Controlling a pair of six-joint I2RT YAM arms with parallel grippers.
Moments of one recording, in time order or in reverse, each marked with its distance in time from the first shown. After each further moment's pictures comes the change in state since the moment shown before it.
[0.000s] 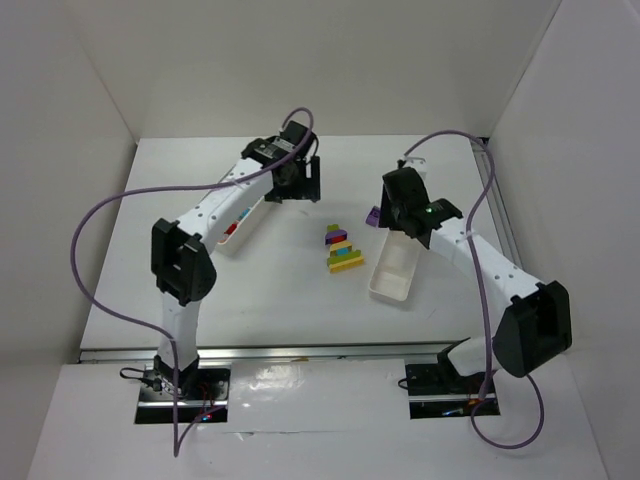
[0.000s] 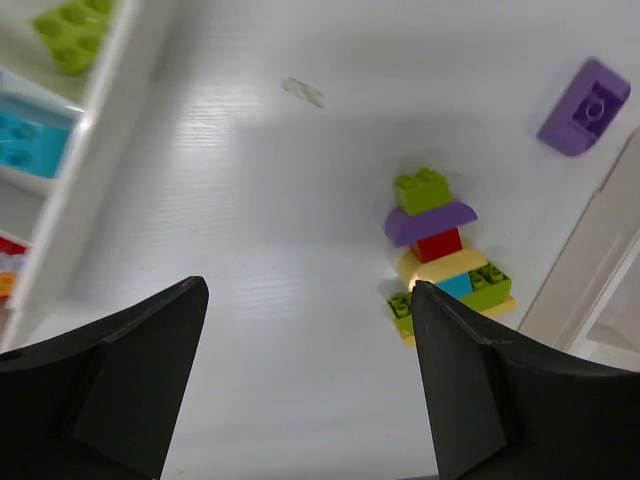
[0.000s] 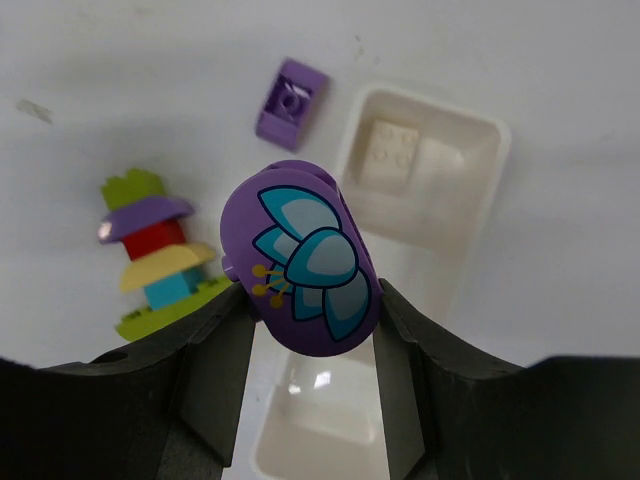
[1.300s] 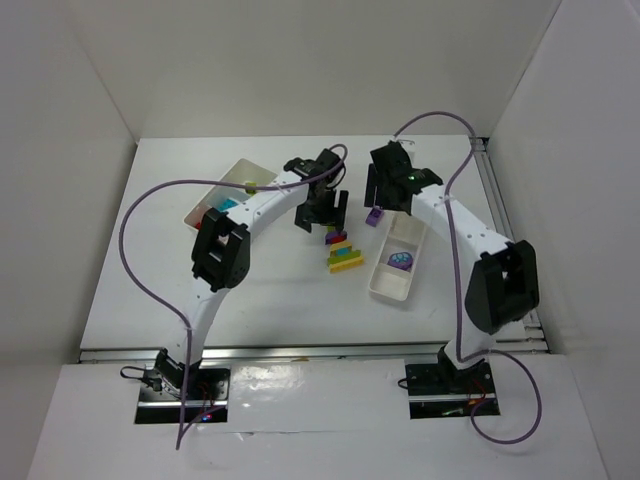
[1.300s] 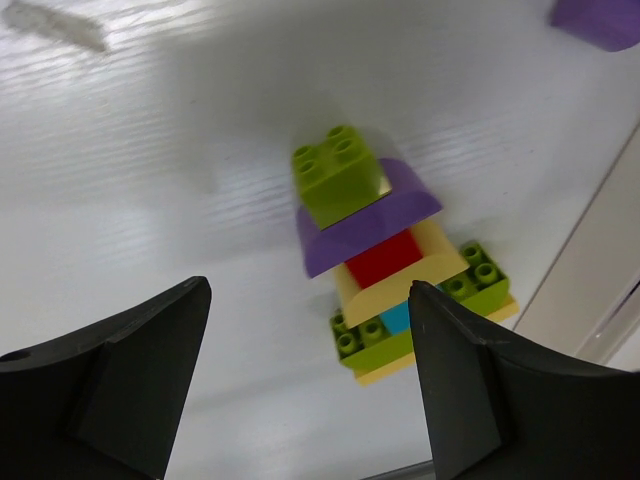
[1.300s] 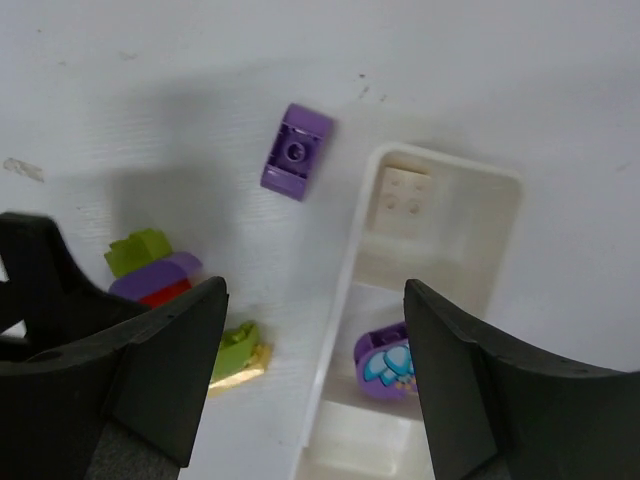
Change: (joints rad) left arm -0.095 0.358 0.158 -0.005 0.246 0.057; right arm -0.042 0.208 0.199 -0.089 -0.002 0.035
